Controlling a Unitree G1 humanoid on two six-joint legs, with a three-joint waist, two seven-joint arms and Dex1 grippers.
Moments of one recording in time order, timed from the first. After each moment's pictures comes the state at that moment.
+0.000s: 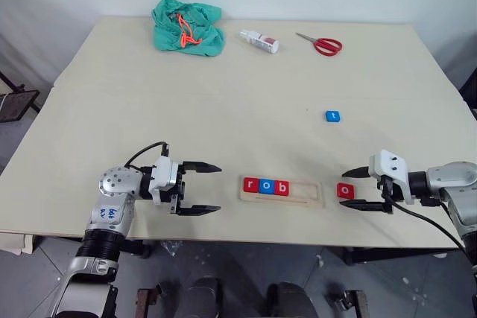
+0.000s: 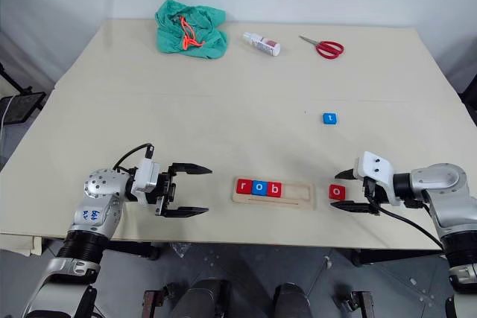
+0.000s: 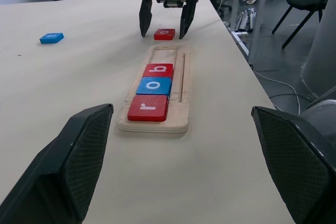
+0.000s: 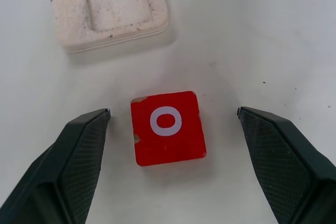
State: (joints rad) left arm -0.43 0.49 -0.02 0.33 -0.38 -0.22 -1.42; right arm -0.39 -0.94 0.03 0.36 0.20 0.02 1.36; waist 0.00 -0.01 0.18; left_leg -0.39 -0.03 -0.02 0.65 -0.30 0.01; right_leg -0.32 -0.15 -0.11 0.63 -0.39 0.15
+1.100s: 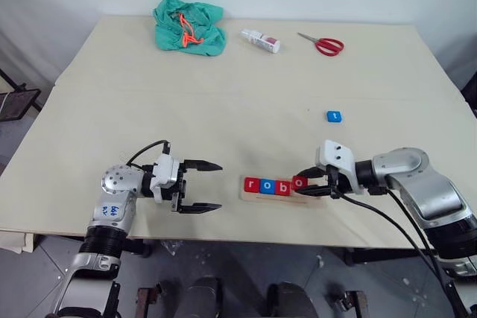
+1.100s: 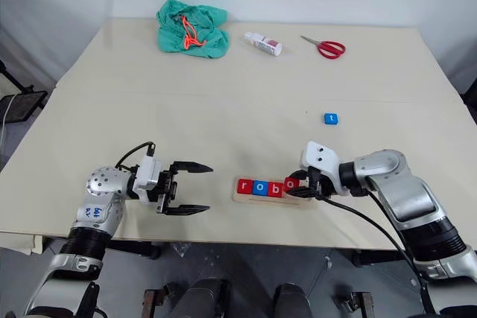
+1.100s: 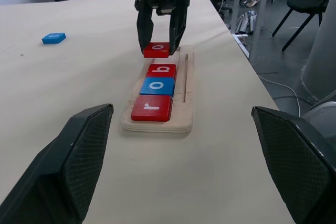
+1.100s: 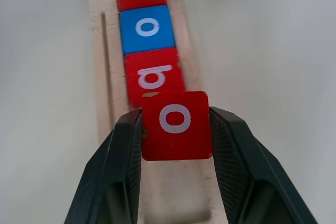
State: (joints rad) left arm -0.46 0.48 -0.02 0.36 -0.38 -0.23 -1.43; right arm -0.50 -0.84 0.23 -0.08 0.22 0.50 1.20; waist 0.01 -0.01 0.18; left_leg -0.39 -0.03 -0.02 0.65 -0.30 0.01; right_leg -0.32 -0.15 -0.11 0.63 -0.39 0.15
